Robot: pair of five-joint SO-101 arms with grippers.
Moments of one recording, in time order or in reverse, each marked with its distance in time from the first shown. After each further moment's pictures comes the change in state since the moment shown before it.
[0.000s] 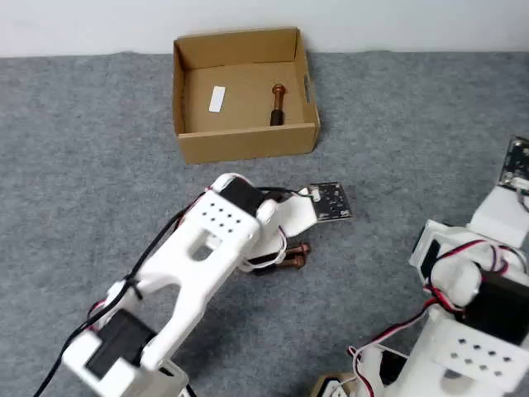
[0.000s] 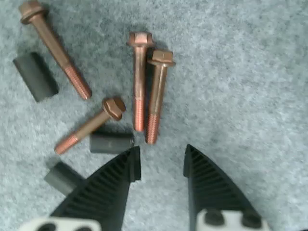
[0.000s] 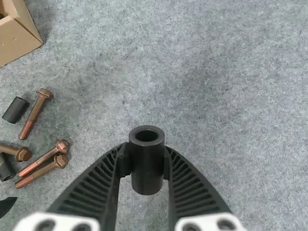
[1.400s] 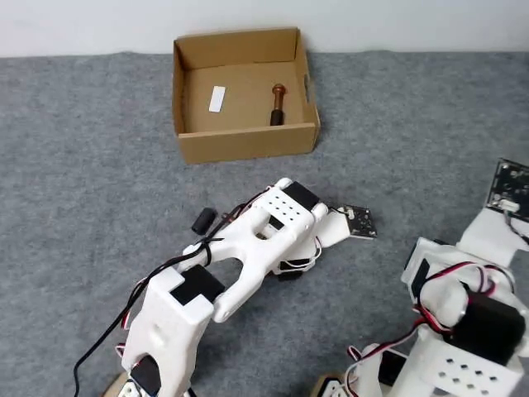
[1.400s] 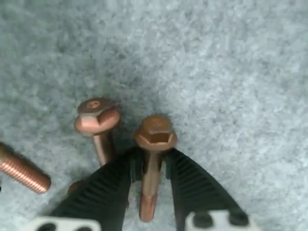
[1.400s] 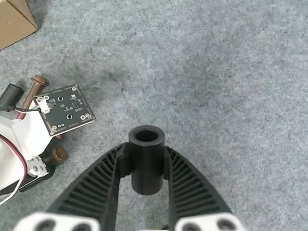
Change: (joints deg) left arm 5.6 31.4 -18.7 -1.1 -0.6; right arm 0.0 -6.9 8.3 0.0 0.0
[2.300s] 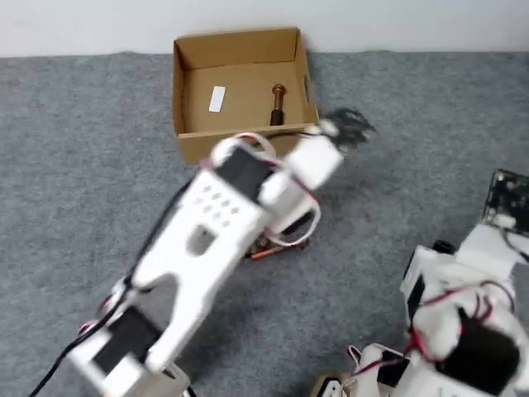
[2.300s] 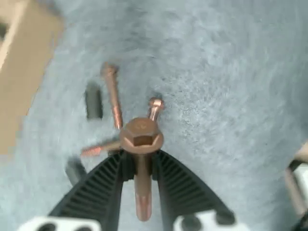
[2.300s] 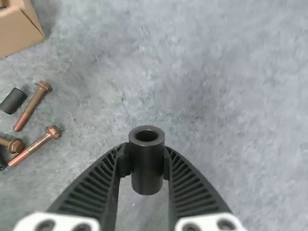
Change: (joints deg) left arm -2.9 -34.1 -10.4 16.6 29.0; right arm 0.0 -6.9 0.1 0.0 3.3
